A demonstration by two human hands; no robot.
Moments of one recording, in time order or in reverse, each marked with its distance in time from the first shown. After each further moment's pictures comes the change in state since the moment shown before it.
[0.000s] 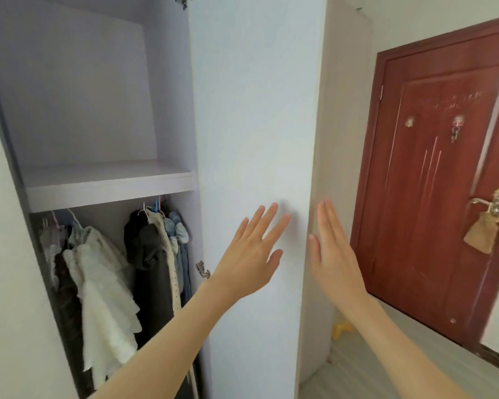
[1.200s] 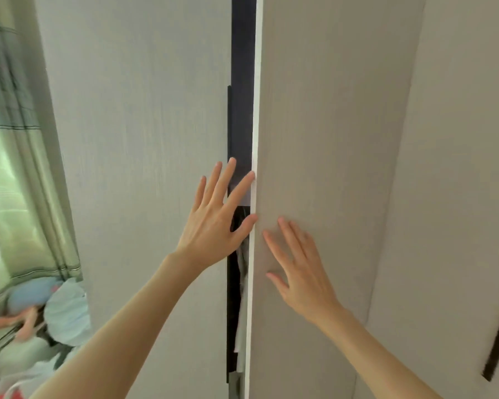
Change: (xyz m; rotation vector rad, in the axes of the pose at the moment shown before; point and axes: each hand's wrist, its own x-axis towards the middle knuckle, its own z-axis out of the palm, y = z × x) left_hand -0.152 -0.194 -0.195 0.572 0.262 -0.421; right_hand 0.036 -0.206 0.230 0.186 -0.209 -0.708
